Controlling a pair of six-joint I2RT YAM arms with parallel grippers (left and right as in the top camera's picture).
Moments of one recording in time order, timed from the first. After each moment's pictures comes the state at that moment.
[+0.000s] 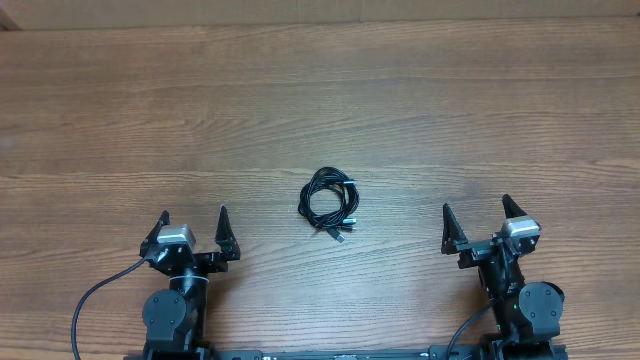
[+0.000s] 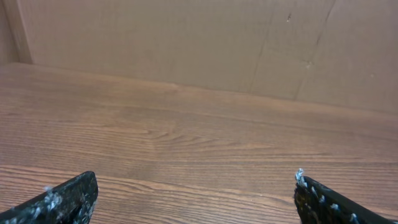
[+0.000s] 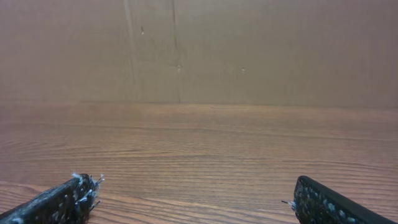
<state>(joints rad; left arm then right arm) -0.06 0.01 0.01 -0.07 -0.09 -0.15 0.08 0.01 0.02 -0.03 -0.09 0.04</state>
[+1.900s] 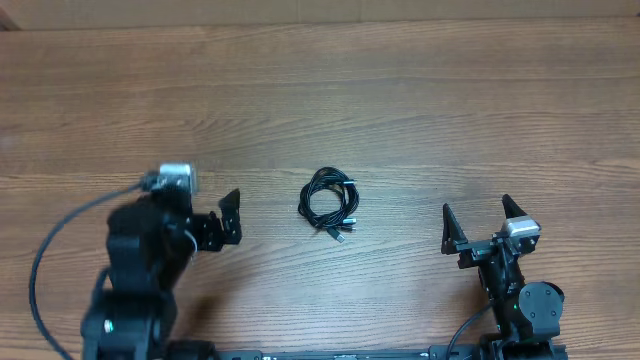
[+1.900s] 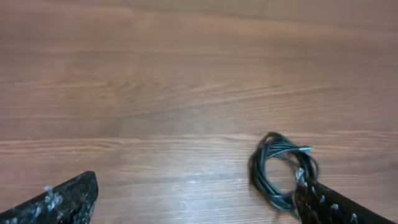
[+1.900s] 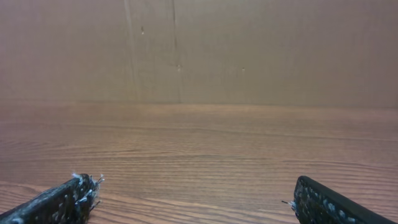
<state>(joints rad) -0.06 0.71 0.79 -0.67 0.13 -0.12 0.08 0.01 0.02 -0.03 -0.09 0.04</state>
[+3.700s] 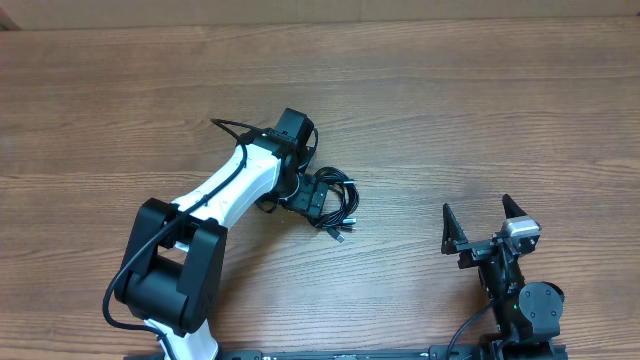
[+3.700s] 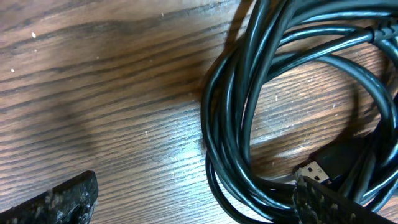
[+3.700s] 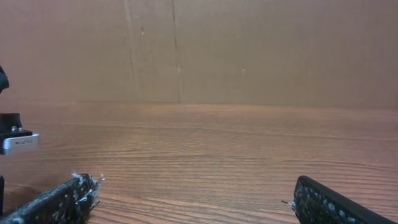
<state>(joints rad) -0.43 1.88 1.24 -0.84 0.09 -0.15 0.08 0.01 0.02 -0.03 -0.09 0.04</state>
